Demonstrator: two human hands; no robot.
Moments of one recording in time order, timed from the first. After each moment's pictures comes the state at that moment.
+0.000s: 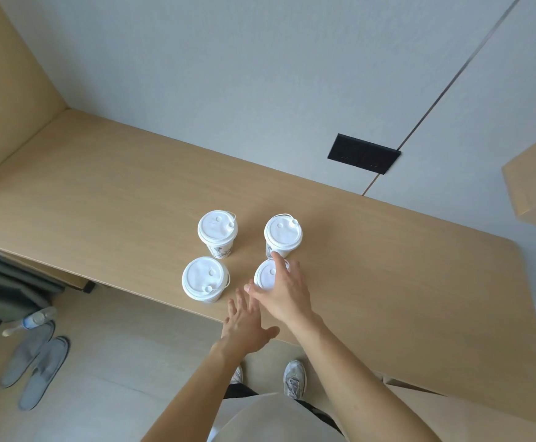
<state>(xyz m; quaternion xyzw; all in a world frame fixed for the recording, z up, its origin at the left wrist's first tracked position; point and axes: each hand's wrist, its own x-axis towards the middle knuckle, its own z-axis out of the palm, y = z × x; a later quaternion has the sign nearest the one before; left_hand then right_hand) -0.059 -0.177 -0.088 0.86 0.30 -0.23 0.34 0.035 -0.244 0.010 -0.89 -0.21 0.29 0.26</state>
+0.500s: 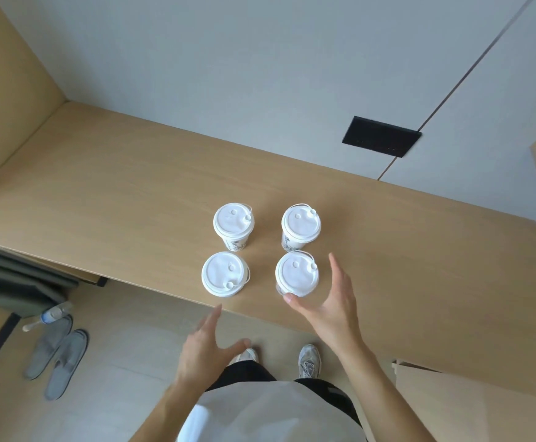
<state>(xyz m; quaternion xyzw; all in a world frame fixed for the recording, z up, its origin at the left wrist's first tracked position) -0.173 -0.127 -0.050 0.81 0.40 -0.09 0.42 0.008 -0.297 0.004 -0.88 -0.11 0.20 0.41</state>
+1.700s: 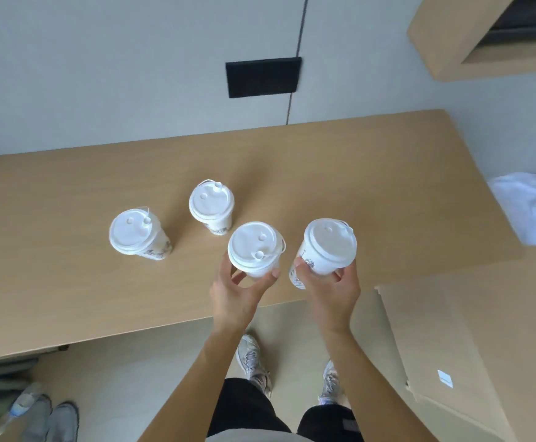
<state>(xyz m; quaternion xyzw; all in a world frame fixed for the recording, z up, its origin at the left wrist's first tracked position) -0.037 -0.212 -0.030 0.72 0.28 0.03 0.63 -0.003 -0.366 -0.034 -0.72 0.21 -0.05 0.65</state>
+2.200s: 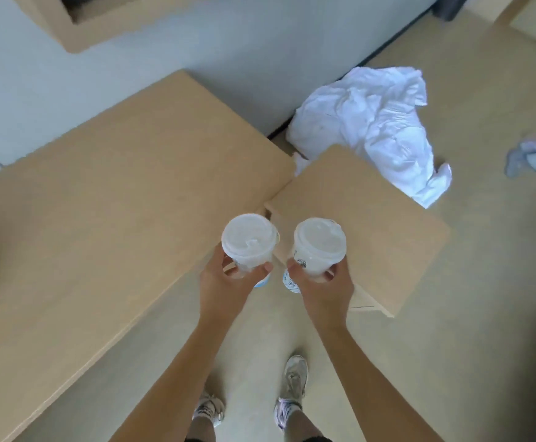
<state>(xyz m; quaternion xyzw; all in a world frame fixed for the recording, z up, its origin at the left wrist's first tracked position) -0.015 -0.562 -0.045 0.78 0.02 -0.18 0.59 -0.096 -0.708 -0.049 -0.66 0.43 -0.19 0.59</state>
